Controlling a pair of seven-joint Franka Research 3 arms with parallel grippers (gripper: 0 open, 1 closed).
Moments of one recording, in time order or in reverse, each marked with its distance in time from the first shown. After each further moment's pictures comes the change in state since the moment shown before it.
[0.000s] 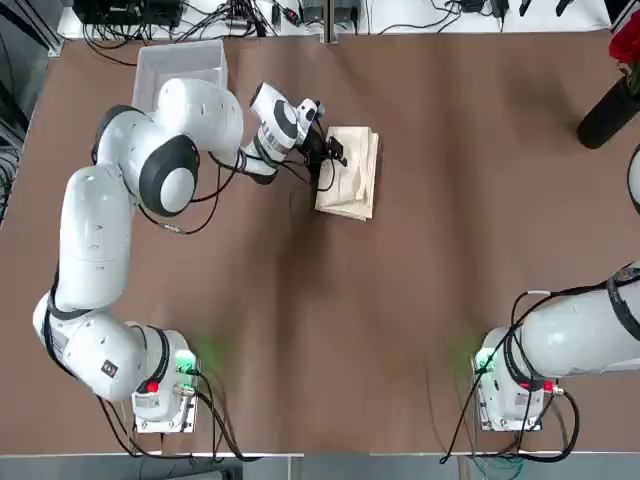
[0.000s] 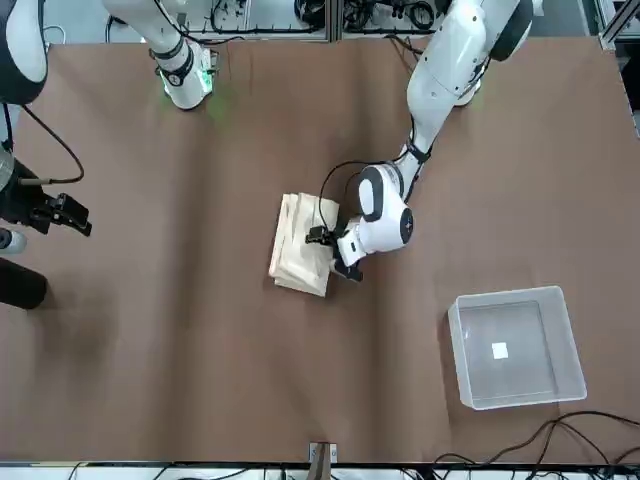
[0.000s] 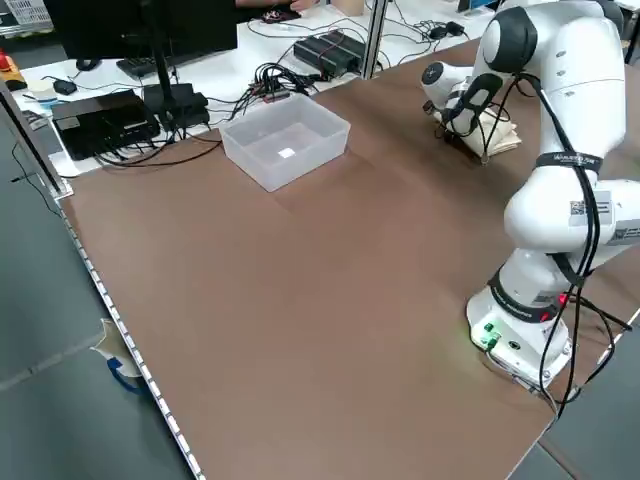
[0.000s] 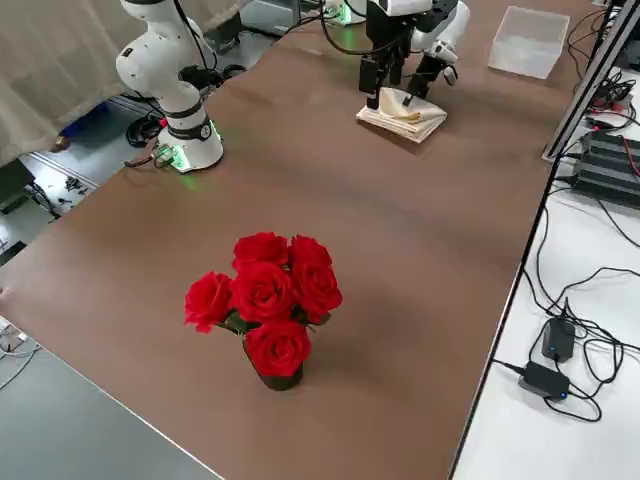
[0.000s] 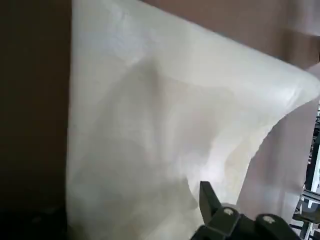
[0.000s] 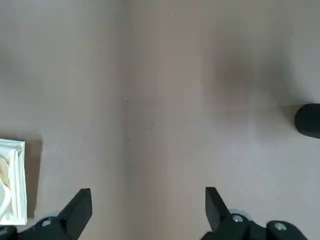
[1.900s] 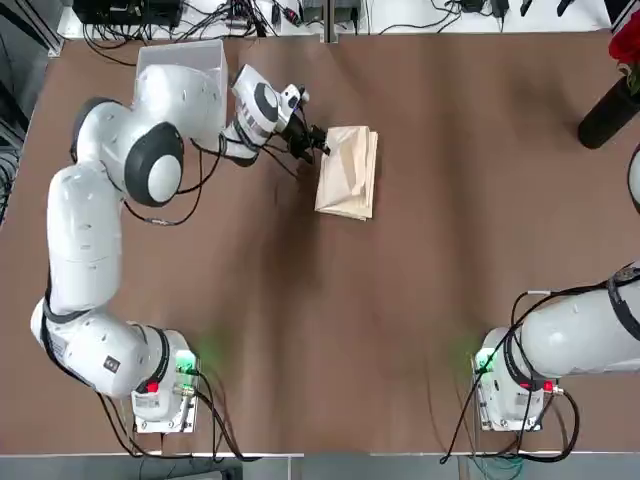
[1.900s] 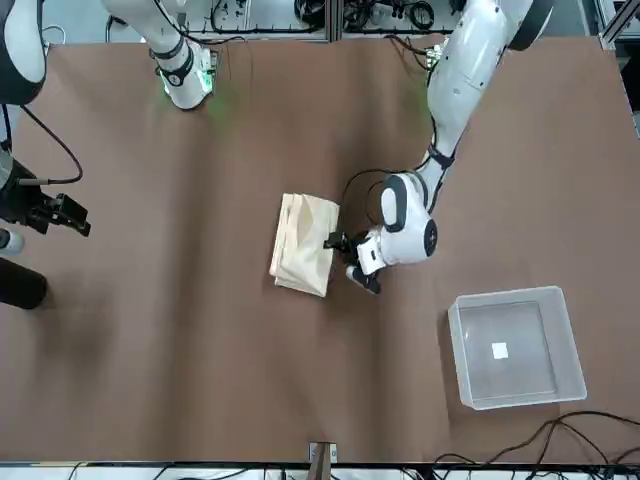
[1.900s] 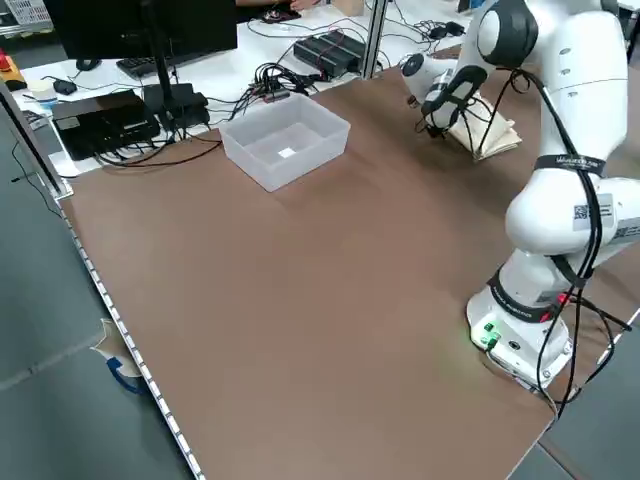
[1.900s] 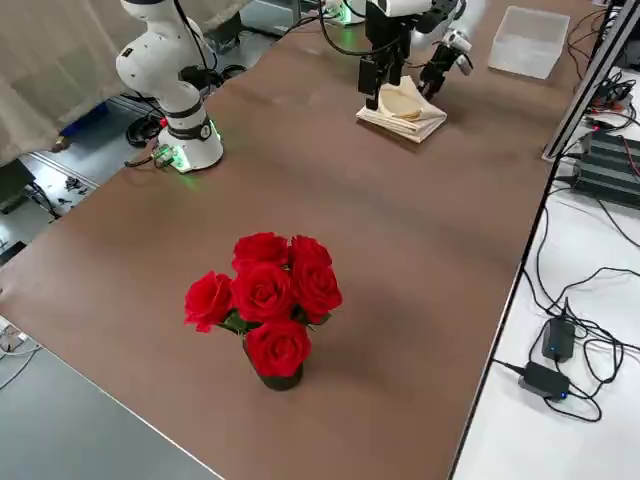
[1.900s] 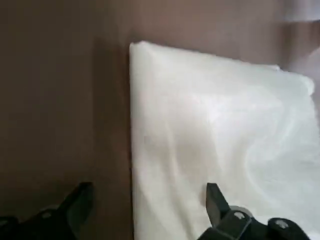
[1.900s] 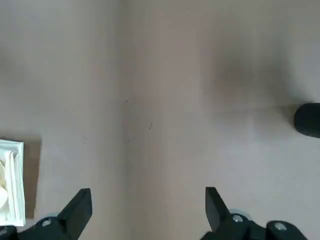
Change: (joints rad) left arm 0.069 -0.058 0.048 -0.054 0.073 -0.105 0.095; right arm -0.002 0.000 -0.002 0.000 0.000 0.000 0.000
